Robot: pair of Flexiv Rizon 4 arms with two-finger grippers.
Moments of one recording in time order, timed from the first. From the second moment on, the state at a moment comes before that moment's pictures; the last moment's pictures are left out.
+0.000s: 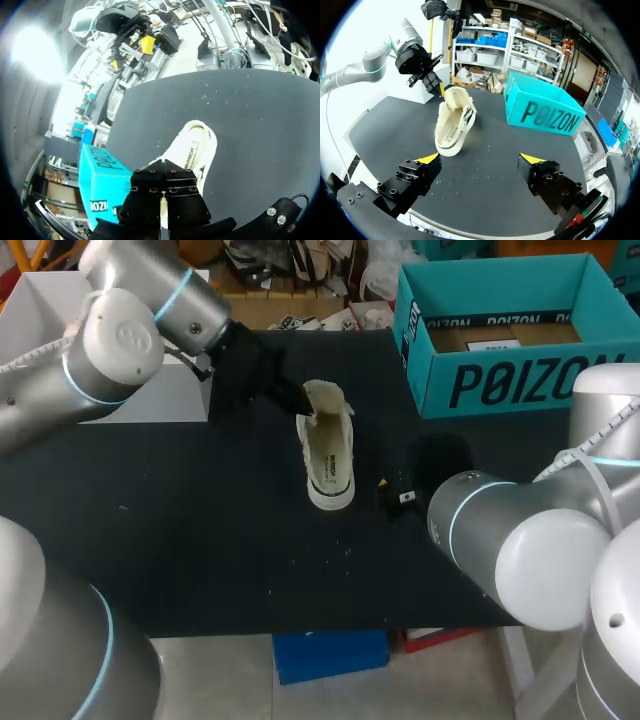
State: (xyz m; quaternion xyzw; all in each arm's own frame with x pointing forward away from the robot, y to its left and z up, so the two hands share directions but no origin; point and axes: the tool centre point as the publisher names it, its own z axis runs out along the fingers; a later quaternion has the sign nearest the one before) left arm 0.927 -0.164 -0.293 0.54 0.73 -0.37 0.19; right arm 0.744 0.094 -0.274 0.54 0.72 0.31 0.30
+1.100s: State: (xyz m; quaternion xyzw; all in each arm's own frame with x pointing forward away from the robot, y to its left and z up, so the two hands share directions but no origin) left arm 0.994 -0.181 -0.316 0.42 0.77 -0.36 0.32; right arm 0.744 0.094 -0.274 0.54 0.72 0.31 0.30
